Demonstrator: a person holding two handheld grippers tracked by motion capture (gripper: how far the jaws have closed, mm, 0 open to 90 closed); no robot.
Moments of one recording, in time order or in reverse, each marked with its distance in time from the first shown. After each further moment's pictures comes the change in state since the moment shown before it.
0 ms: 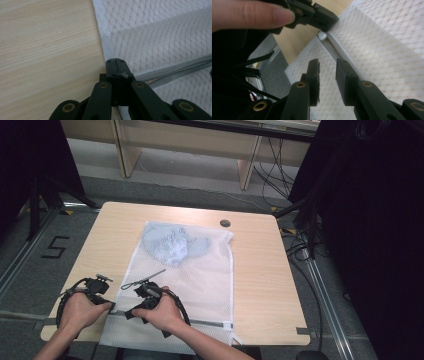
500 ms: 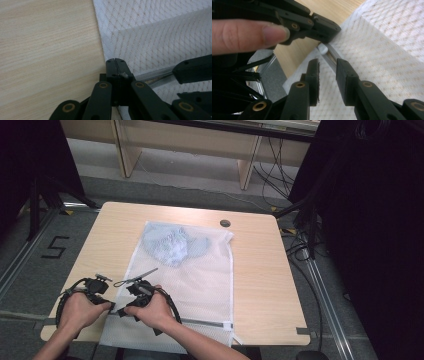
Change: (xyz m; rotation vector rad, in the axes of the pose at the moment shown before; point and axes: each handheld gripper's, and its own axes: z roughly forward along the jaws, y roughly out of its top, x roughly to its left) left arm 0.001 0.000 0.000 -0.004 -0.006 -0.009; right arm 0.002 0.014 0.020 0.006 -0.007 0.034
